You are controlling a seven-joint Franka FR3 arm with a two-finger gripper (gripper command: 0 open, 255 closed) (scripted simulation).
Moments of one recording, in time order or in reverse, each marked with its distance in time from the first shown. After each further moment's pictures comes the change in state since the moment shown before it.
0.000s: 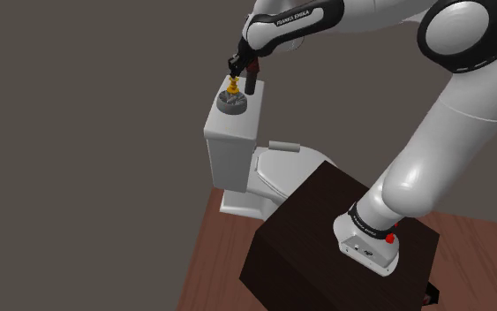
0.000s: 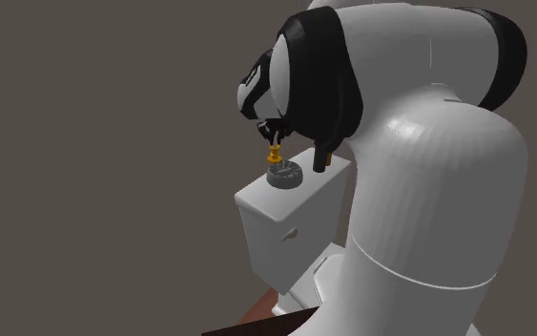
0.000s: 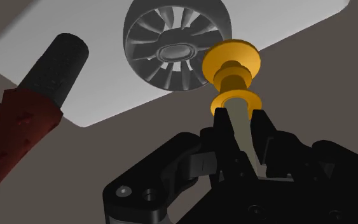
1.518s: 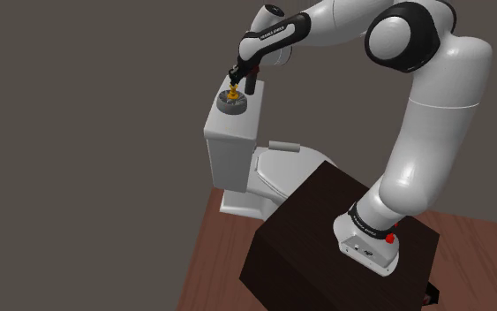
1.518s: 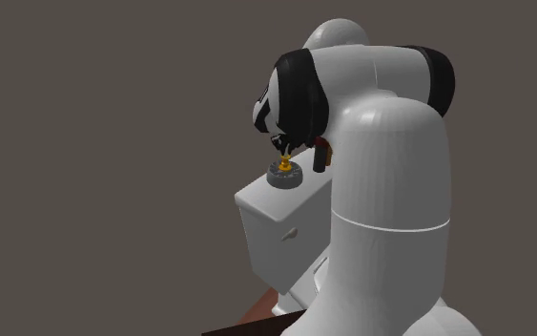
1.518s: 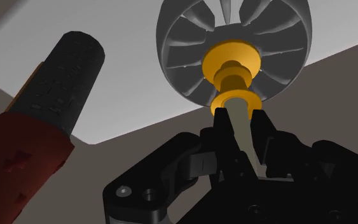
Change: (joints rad) arm -0.080 0.252 0.001 0.154 0.109 0.091 -0.162
